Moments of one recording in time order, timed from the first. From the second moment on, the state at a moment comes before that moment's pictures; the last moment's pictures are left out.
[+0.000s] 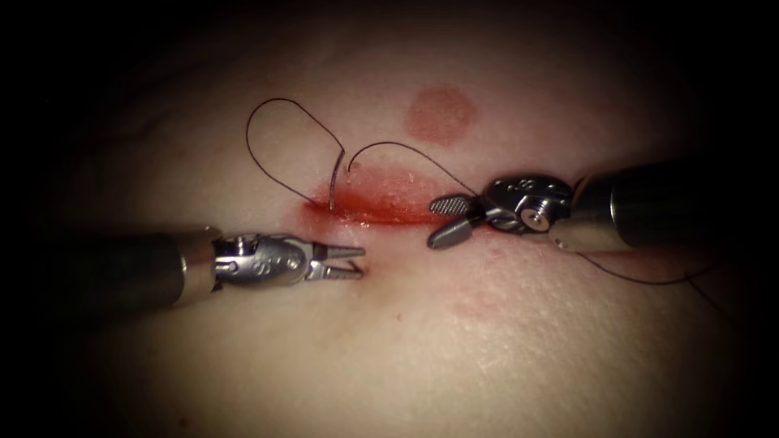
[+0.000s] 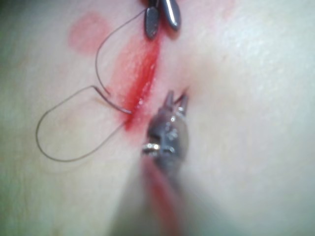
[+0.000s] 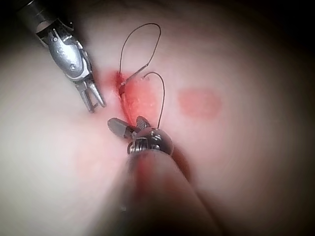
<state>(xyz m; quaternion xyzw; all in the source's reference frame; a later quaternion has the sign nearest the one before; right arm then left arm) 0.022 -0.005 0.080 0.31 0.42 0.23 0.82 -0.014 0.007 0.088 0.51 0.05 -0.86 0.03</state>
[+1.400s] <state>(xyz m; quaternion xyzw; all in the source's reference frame) 0.023 -0.005 0.079 0.33 0.43 0.27 0.80 -0.010 0.003 0.074 0.62 0.43 -0.63 -0.16</state>
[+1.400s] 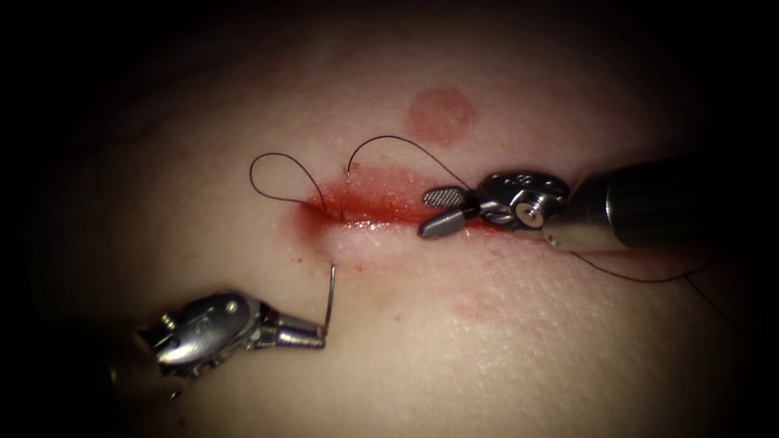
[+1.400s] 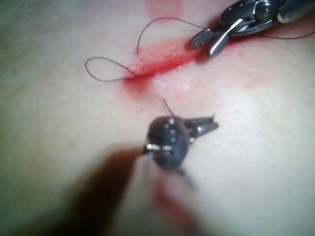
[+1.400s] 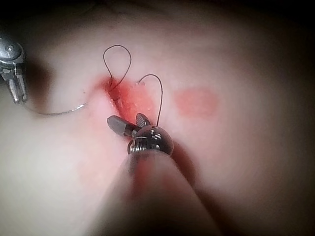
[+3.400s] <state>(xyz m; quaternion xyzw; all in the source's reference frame) 0.024 -0.003 0.077 0.32 0.45 0.30 0.78 -0.010 0.023 0.064 0.65 -0.02 -0.76 -0.08</state>
